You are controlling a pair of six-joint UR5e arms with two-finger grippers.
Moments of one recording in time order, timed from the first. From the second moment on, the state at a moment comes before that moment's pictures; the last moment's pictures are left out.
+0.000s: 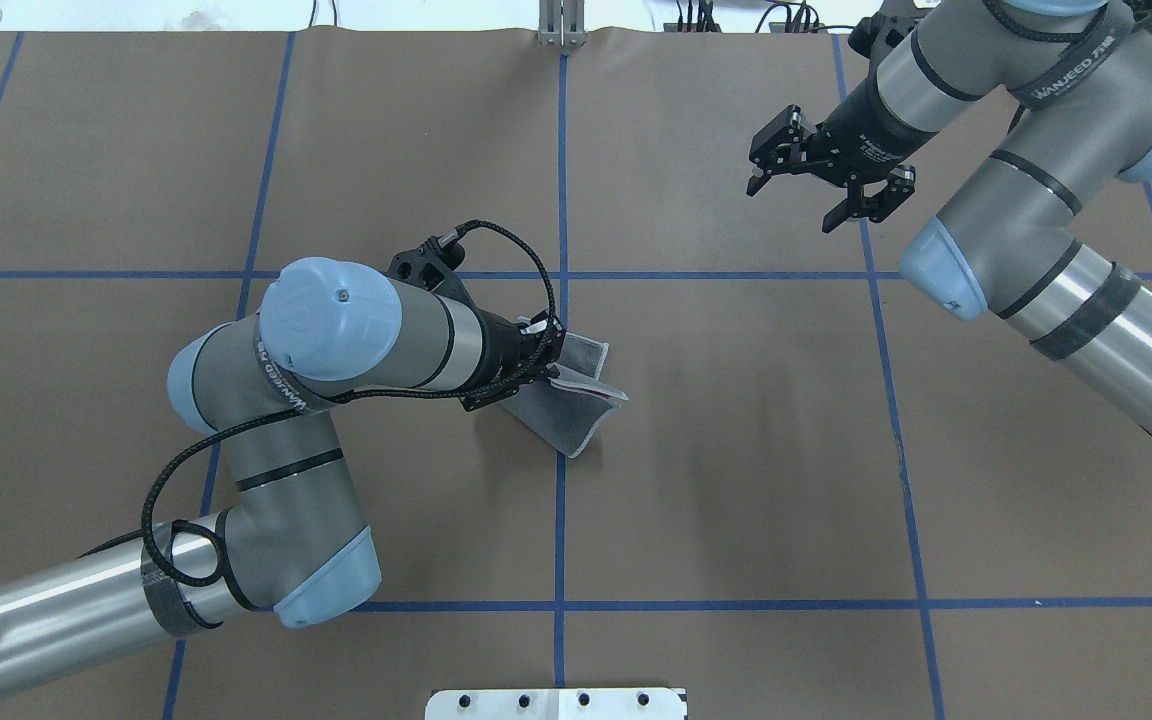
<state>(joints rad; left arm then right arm) -0.49 -2.20 -1.66 -2.11 -1.81 -1.92 0.96 -1.03 1.55 -1.26 2.38 1.29</state>
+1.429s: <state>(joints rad) -0.54 -2.25 -1.46 -2.24 -1.81 -1.98 0.96 -1.03 1.54 -1.26 2.37 1.29</state>
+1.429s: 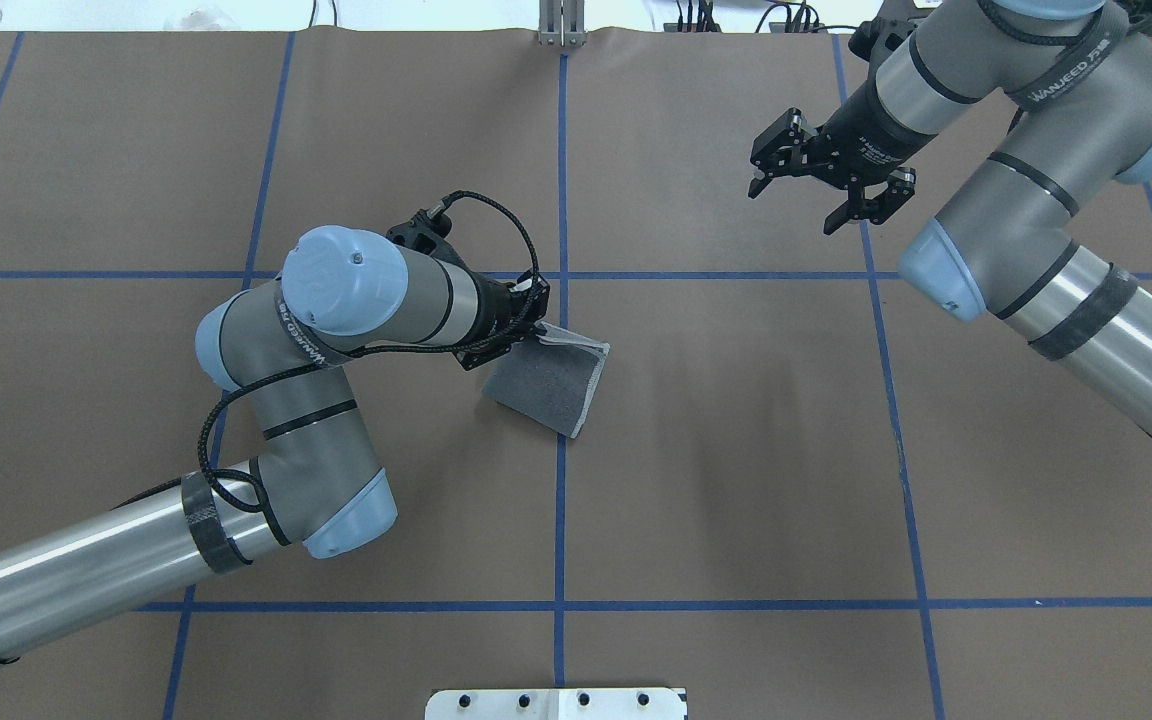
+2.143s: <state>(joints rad) -0.58 -2.33 -1.33 -2.24 -1.80 -2.10 0.96 -1.03 1.54 -1.26 2.37 1.29</state>
